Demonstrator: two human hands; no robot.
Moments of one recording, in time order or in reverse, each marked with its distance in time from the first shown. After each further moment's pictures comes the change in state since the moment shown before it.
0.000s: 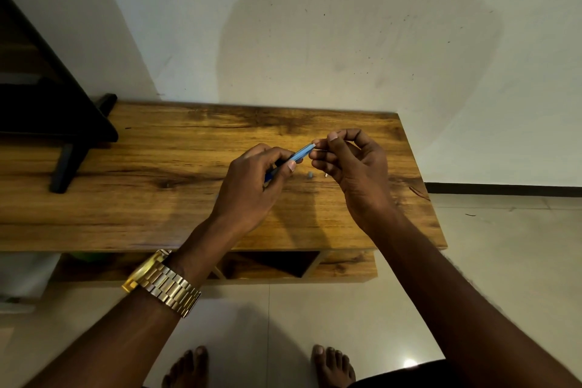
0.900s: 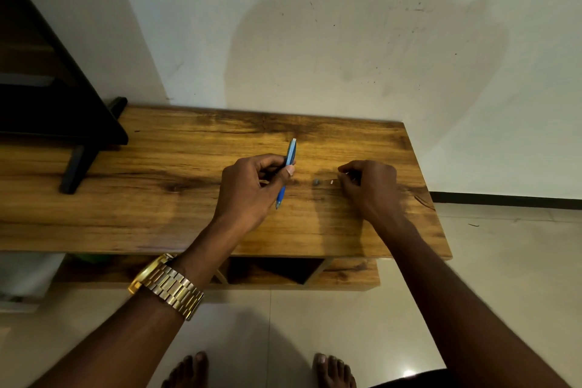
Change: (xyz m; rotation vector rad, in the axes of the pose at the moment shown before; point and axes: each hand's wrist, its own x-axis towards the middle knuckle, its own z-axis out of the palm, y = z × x) left_hand 0.002 -0.008 -0.003 -0.177 0.110 -0.192; right_hand 0.028 0.028 -0.045 -1.244 0.010 -0.191
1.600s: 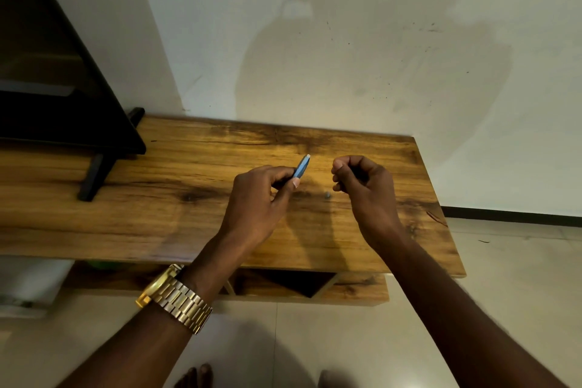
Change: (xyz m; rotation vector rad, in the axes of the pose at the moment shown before) left_hand 0.000 -0.001 -0.015 0.128 0.008 0.149; right_hand -0.006 -0.051 0.007 0.784 0.051 0.155
